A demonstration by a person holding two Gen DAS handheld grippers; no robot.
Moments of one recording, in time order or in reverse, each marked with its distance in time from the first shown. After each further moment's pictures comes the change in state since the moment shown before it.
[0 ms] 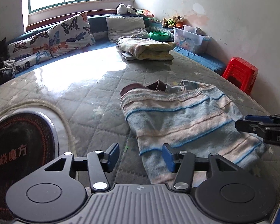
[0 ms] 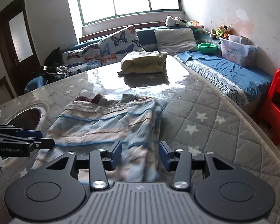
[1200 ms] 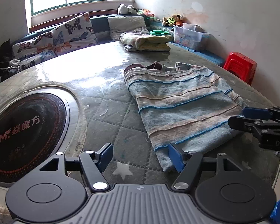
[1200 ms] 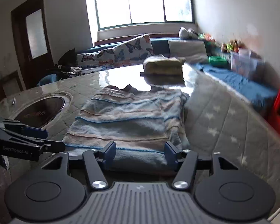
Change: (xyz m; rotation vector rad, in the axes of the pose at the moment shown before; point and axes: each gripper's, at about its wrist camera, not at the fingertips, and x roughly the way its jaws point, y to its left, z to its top) left arm -0.037 -0.005 -0.048 0.029 -0.007 0.023; right arm -0.034 0.046 -0.043 -0.103 -0.071 0.032
